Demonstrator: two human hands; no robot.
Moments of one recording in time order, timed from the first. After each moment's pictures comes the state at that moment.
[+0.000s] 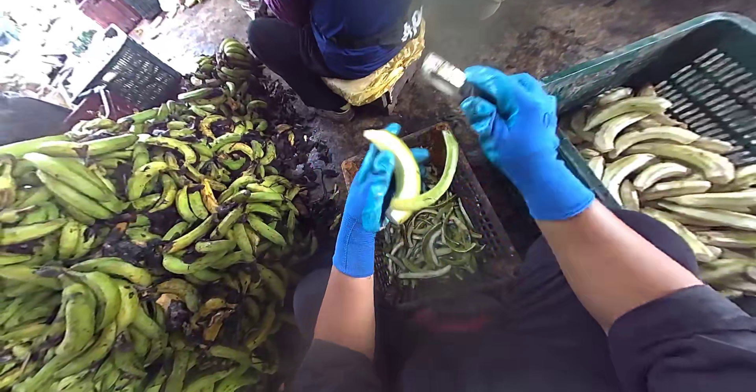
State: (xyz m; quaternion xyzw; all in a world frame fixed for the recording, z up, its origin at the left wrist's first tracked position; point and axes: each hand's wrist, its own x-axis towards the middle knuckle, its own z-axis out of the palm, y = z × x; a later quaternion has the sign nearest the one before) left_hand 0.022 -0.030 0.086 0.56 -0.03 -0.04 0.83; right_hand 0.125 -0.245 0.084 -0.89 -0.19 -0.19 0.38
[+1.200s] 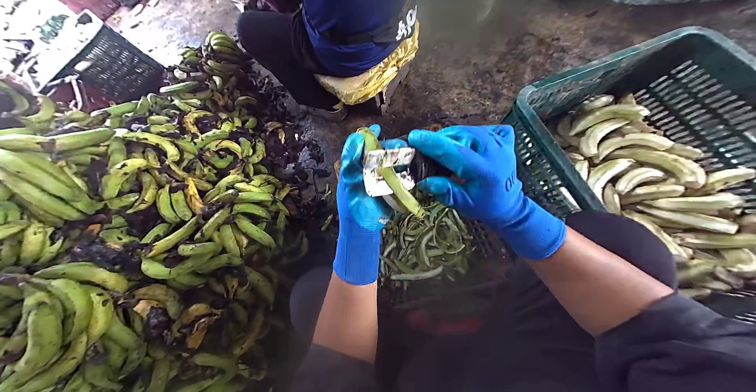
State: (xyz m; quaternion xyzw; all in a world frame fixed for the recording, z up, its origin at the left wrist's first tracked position) left_hand 0.030 -0.041 0.090 0.32 -0.03 0.08 0.94; right_hand 0.083 -0.222 0.065 -0.80 -0.39 -0.31 0.34
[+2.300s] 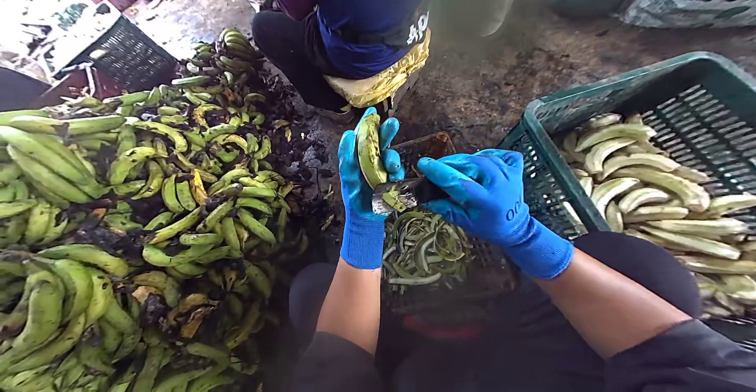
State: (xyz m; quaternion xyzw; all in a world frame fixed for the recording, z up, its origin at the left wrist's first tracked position) left_hand 0.047 -0.028 0.078 0.26 -0.10 0.03 0.96; right_hand 0.072 -0.233 0.048 -0.79 -0.42 -0.34 0.29
